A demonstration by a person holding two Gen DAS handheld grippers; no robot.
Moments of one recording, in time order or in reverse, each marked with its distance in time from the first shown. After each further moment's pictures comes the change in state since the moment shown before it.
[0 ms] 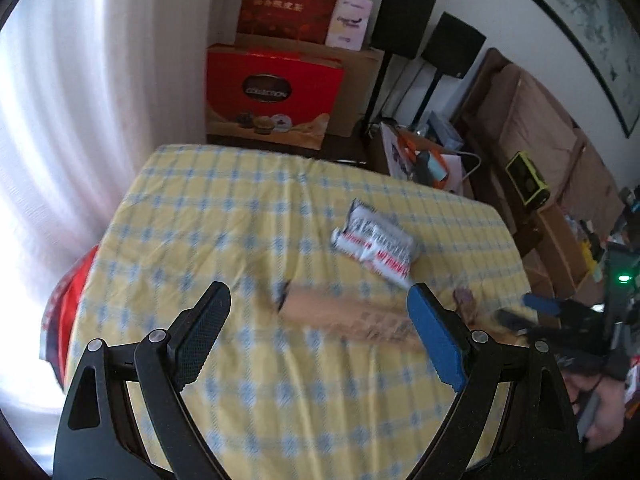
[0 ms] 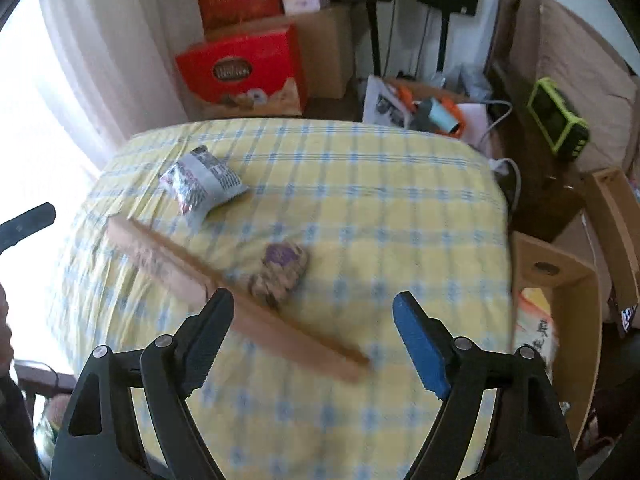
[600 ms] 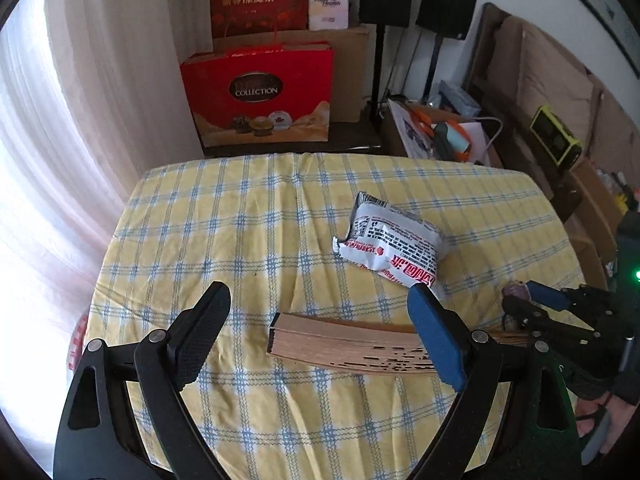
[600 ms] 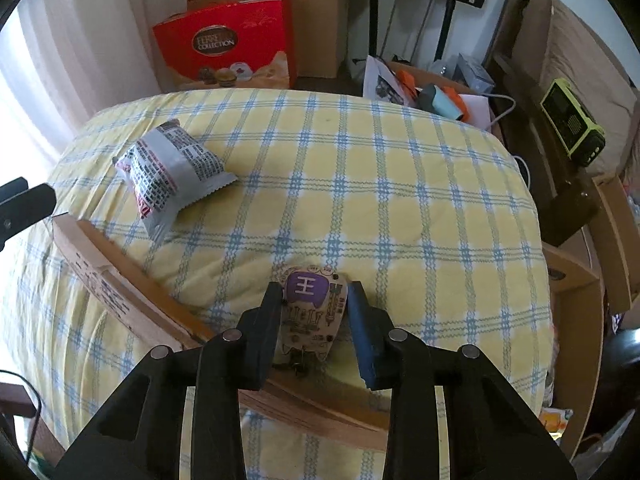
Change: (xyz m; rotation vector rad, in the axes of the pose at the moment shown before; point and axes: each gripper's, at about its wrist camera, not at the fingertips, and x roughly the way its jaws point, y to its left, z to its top) left arm 0.043 -0.033 0.000 0.160 0.020 0.143; right arm 0.056 0.022 0.001 -0.017 0.033 -0.103
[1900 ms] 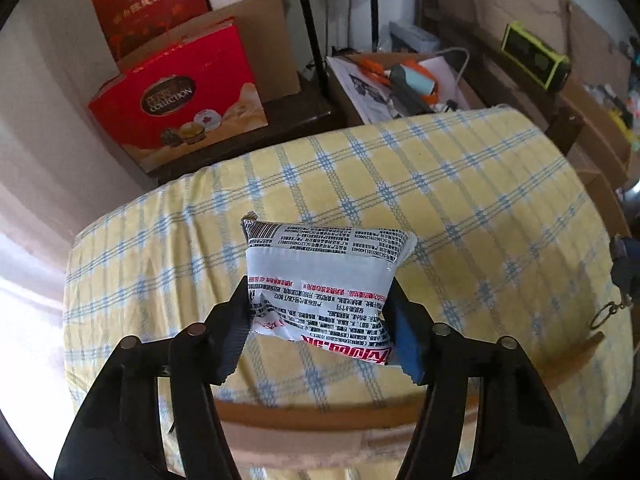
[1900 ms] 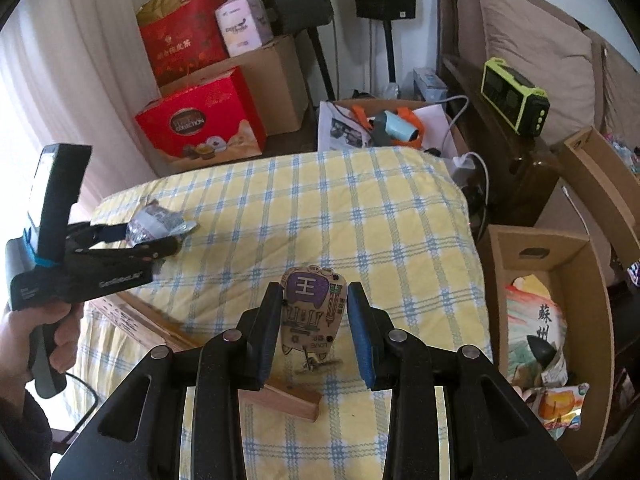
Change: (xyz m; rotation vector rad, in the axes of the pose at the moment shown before) left arm 0.073 -0.078 0.032 0.254 0.114 -0.007; right arm -0.062 -0.077 -0.010 0.202 -0.174 0.073
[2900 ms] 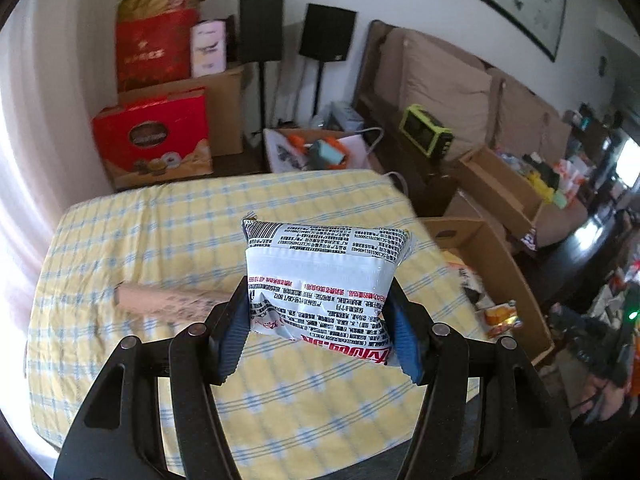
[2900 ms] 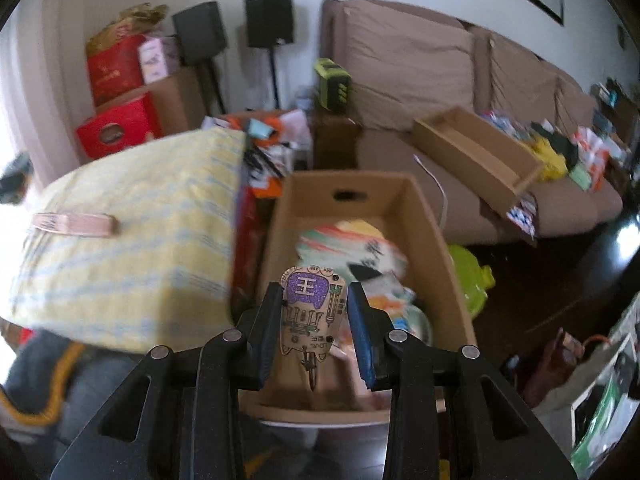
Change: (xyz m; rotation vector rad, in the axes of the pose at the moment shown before) left arm -0.161 -0.070 -0.070 -0.096 -0.261 -0.241; right arm -0.149 -0.175 -0.156 0.069 -0.117 -0.256
